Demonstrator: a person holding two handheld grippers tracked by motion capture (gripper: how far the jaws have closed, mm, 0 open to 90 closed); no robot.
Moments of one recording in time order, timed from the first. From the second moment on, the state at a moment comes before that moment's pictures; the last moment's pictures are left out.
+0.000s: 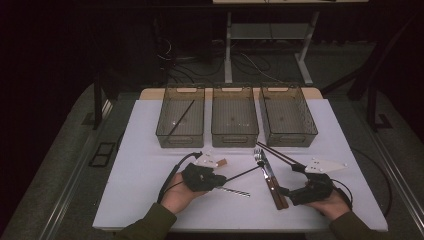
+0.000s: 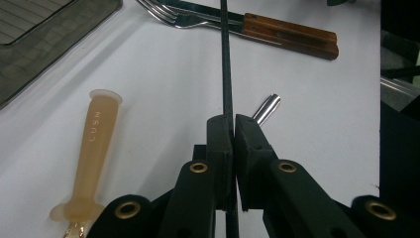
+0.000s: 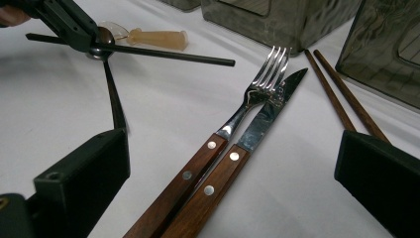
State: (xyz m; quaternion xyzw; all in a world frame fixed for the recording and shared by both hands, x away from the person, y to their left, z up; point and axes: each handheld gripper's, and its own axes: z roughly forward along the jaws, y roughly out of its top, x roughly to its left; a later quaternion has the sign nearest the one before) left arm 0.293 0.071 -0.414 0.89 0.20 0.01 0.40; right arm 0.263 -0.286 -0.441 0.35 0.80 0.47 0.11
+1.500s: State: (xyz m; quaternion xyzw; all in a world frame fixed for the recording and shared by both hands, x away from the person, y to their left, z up) left arm 0.316 0.133 -0.385 0.87 0.26 0.06 0.42; right arm 0.263 -0.287 -0.440 0.35 0.80 0.47 0.11
